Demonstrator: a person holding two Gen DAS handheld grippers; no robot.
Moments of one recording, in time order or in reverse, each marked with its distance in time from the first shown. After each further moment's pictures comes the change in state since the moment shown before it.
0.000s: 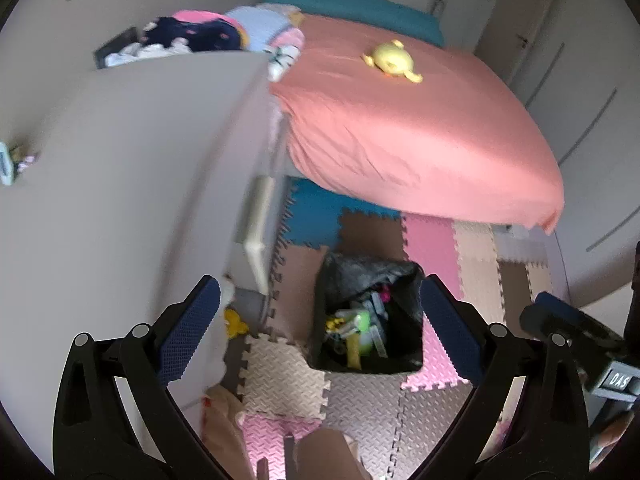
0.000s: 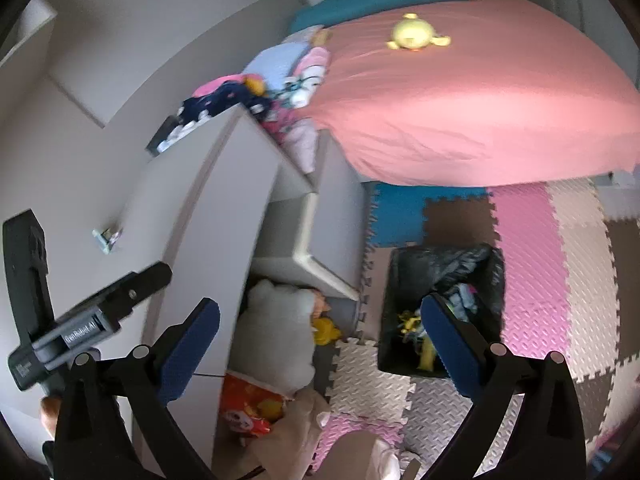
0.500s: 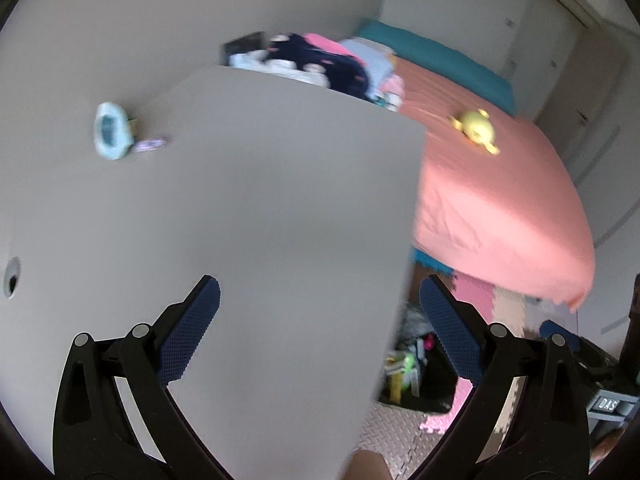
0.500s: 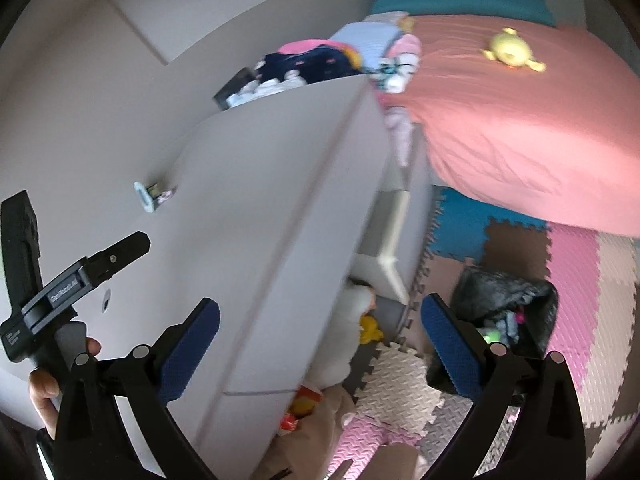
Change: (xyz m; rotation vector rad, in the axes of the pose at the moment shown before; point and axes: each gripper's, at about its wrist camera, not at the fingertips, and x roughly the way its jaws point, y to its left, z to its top) left arm -0.067 0.180 0.016 -0.248 -0.105 0.136; right arm 0.058 0.155 0.020 -0.201 0.084 0.101
